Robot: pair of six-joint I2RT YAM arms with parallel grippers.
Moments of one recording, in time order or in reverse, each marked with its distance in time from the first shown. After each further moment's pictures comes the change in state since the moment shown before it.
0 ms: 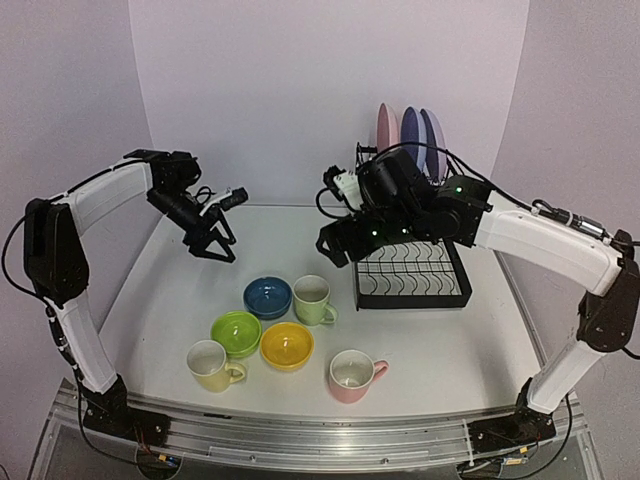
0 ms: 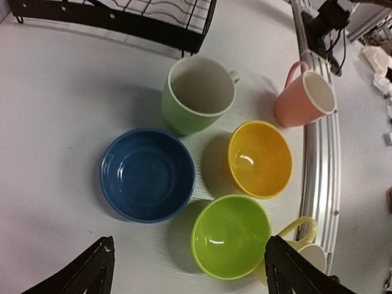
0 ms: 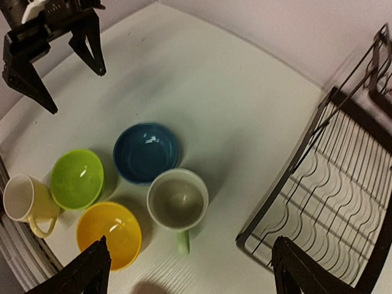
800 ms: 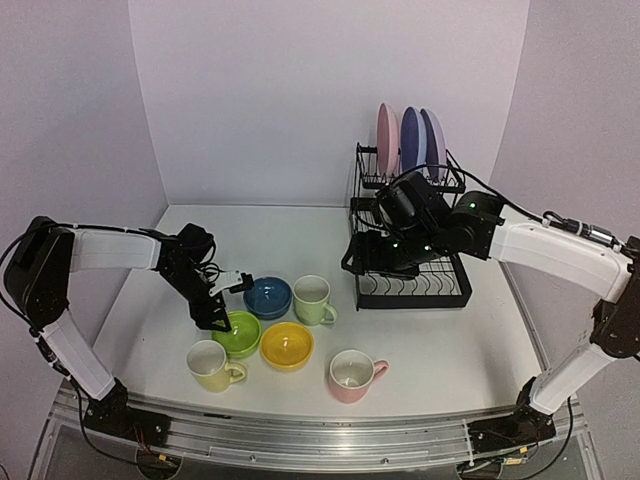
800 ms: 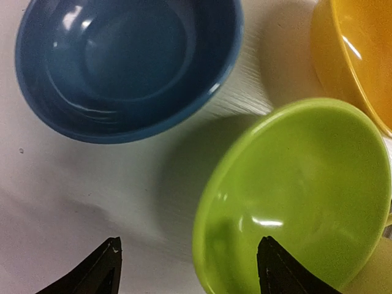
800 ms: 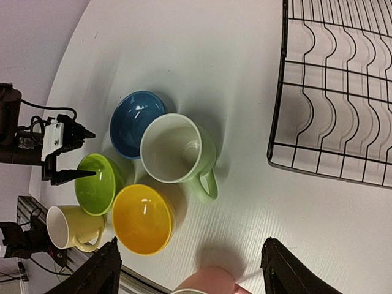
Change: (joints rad) left arm -0.162 -0.182 -0.731 0.594 -0.468 -0.184; right arm -0.051 -0.098 -0.194 -0.073 -0.112 0.590
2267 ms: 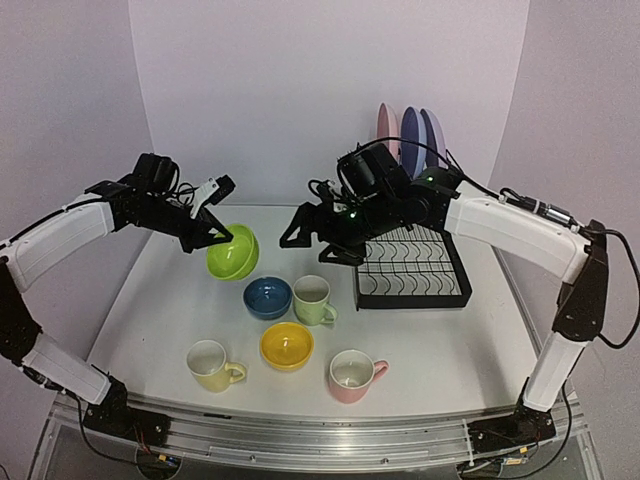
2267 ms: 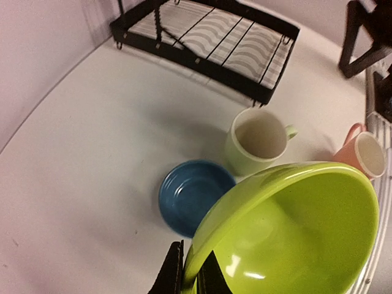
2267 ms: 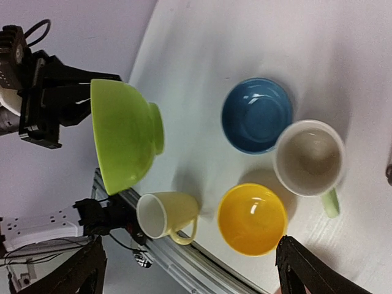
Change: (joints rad) left arm 0.084 -0.223 0.283 -0.035 0.197 -0.236; right arm 0.002 0.243 0.321 0.025 -0.327 0.068
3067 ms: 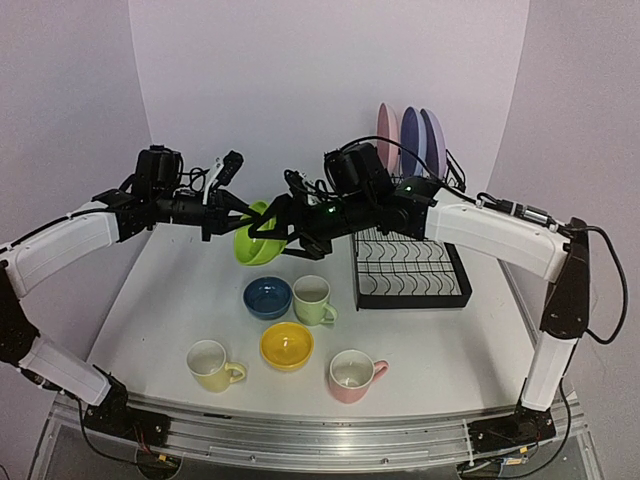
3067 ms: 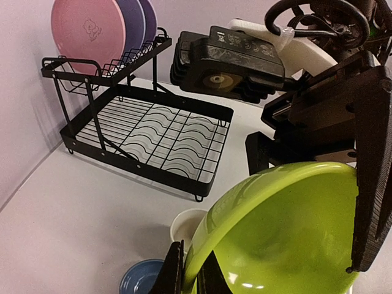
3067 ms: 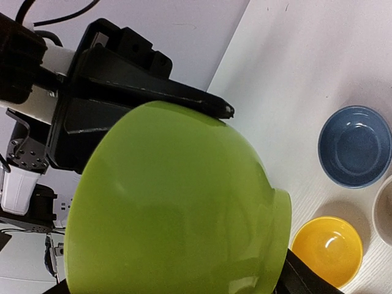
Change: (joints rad) left arm -0.089 -0.034 -0.054 0.408 0.293 -0.211; right arm 0.015 0.086 0.028 0.313 -0.236 0.033
